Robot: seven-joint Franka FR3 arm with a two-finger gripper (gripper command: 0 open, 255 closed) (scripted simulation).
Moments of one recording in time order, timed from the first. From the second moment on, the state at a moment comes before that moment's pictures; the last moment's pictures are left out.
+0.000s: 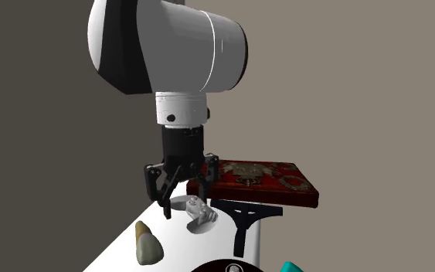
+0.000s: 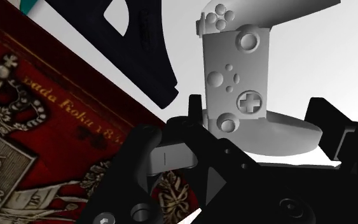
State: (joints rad) arm 0.08 -0.02 0.10 -2.25 0.02 2.20 -0.01
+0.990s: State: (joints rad) arm 0.08 -0.10 0.10 -2.13 0.02 2.00 -0.02
